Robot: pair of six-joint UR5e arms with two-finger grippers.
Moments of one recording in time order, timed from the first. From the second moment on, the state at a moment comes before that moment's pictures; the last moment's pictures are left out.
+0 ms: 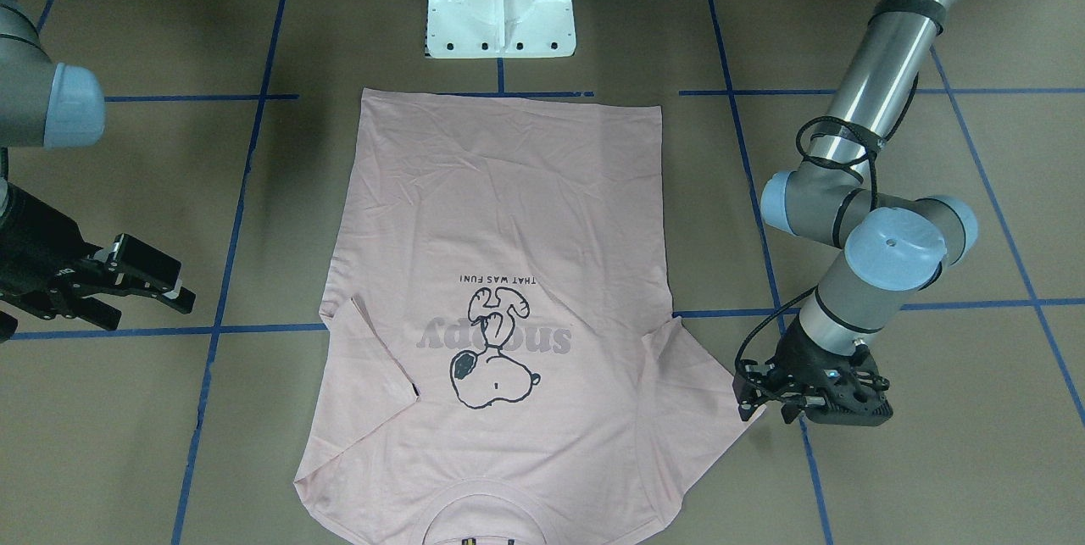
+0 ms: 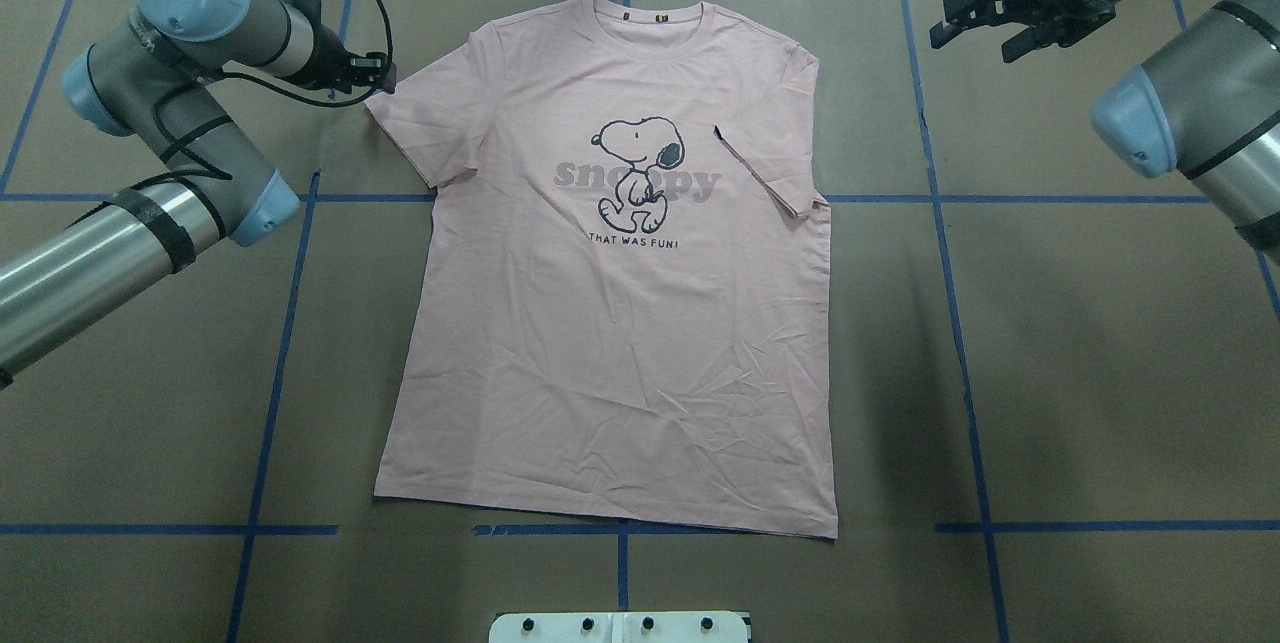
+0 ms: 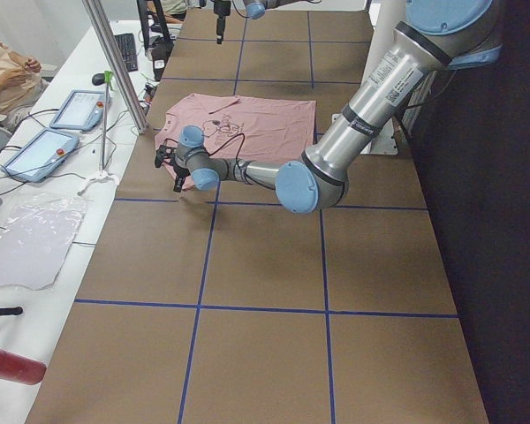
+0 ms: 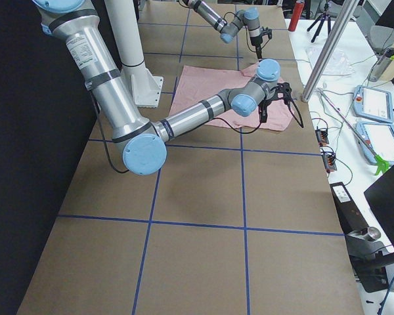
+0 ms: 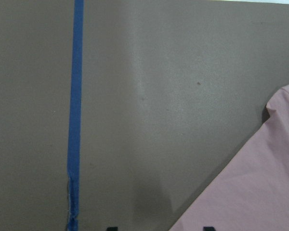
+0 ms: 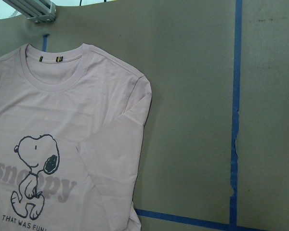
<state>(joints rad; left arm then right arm) -0.92 -2.28 -0.93 -2.46 -1.95 -0.95 1.14 -1.10 1.55 -1.17 2.40 0.85</state>
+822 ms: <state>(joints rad) -0.90 -2.28 -0.93 -2.46 -1.95 -0.95 1.14 -1.10 1.55 -1.17 2.39 0.86</state>
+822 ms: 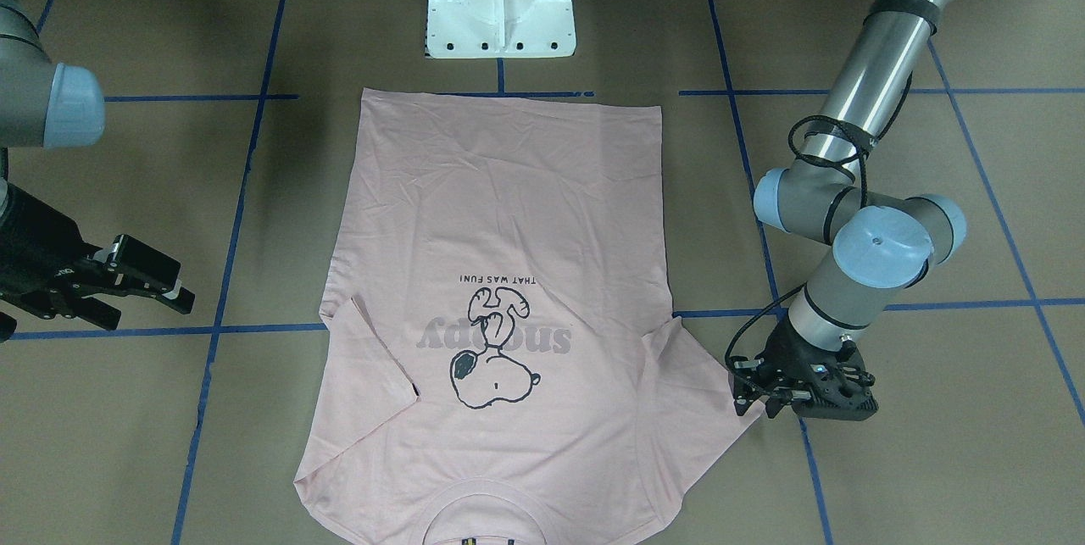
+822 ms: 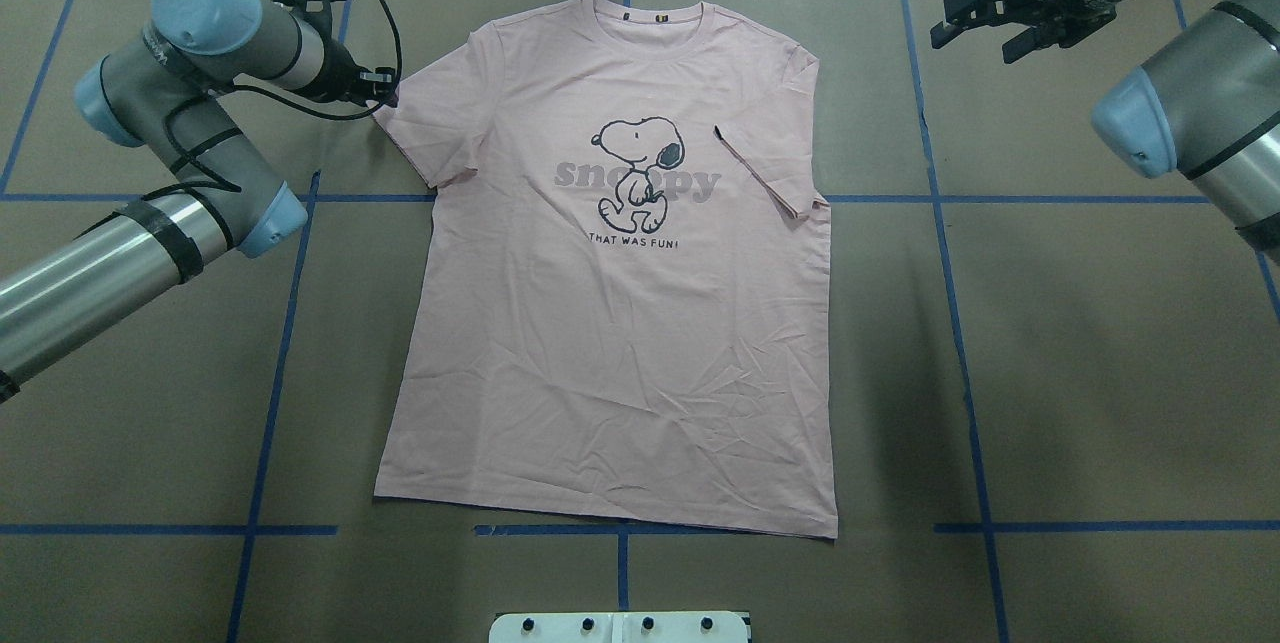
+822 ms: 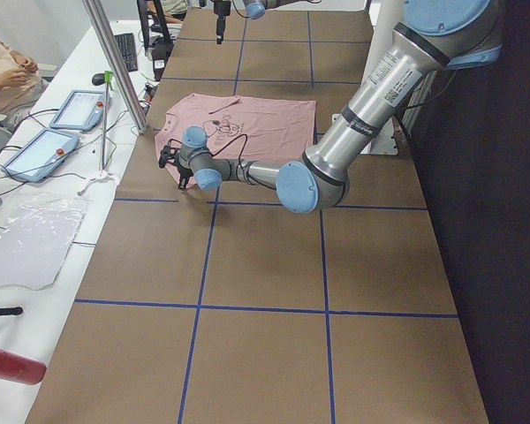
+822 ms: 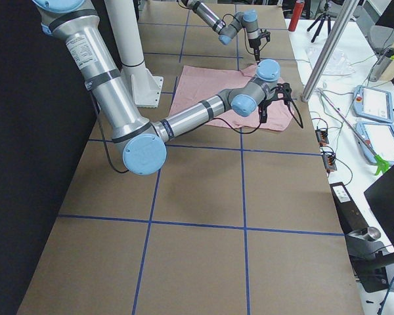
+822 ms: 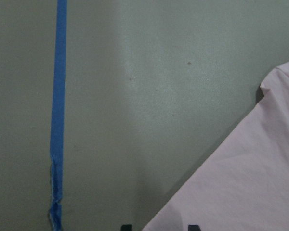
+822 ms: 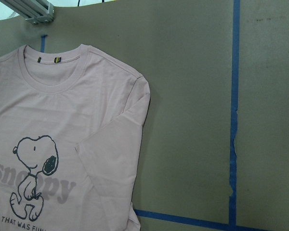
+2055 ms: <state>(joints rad) -0.88 -2.34 -0.97 -2.43 -1.95 -1.17 1.14 -1.10 1.54 -1.17 2.39 0.86</state>
